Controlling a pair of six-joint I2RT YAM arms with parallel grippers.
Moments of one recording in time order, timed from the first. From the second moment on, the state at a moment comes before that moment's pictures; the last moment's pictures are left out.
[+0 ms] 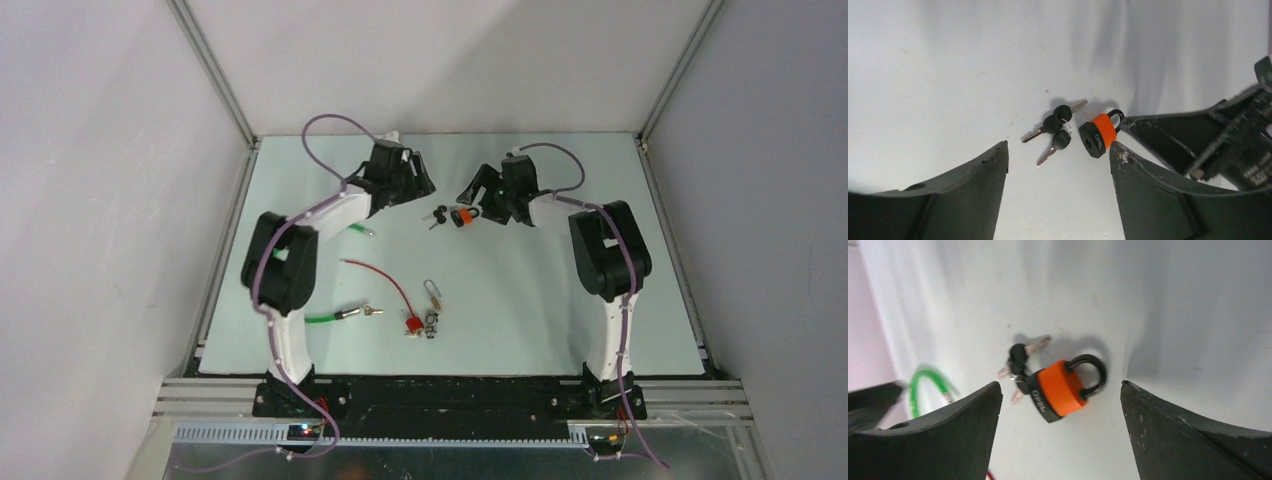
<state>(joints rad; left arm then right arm) -0.43 1.94 1.42 -0.14 0.03 -0.61 0.34 2.05 1.33 0.05 -0.22 0.78</state>
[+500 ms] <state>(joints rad) -0.42 1.36 0.99 -0.18 -0.14 -0.52 0.62 1.79 1.30 -0.29 0.21 0.56</state>
